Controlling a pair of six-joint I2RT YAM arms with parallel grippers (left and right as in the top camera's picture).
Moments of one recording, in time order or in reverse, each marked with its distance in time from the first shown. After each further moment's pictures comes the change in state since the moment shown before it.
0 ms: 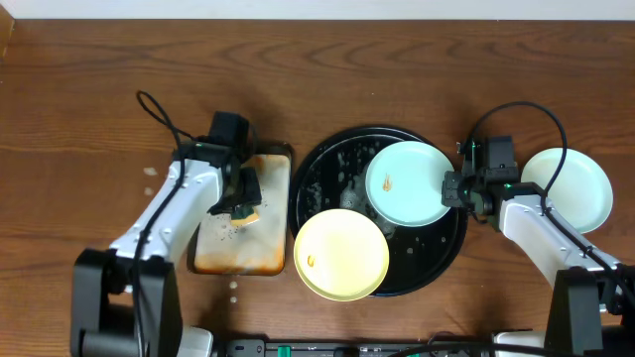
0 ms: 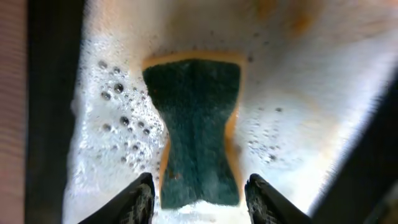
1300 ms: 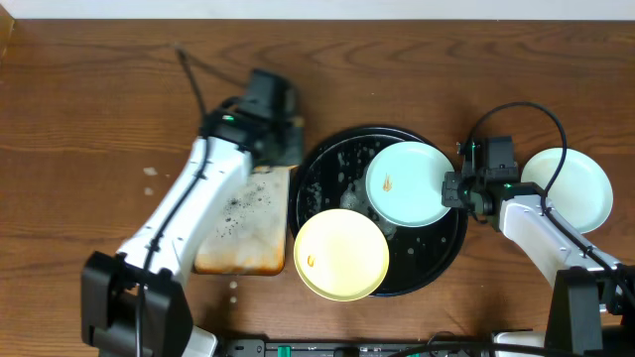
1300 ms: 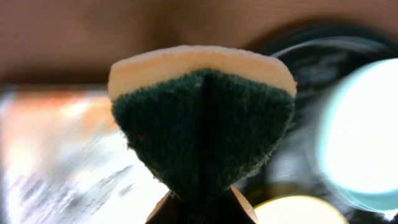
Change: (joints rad) left arm -0.202 0.034 0.314 0.031 0.106 0.107; right arm 0.000 0.000 0.000 -0.006 0.000 0.000
